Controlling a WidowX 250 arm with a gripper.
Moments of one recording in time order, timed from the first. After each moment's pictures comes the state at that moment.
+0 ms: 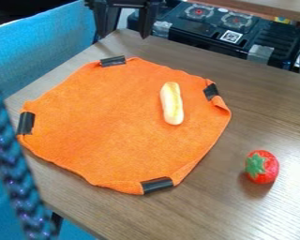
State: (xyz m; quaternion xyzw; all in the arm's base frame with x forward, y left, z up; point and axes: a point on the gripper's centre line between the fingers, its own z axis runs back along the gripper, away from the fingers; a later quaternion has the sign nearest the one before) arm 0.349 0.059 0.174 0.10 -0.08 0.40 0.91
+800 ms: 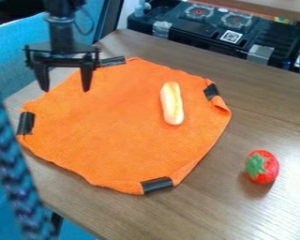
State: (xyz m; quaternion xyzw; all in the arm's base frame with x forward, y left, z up) arm 0.294 0.144 0.090 0.07 -0.03 0.37 0.92
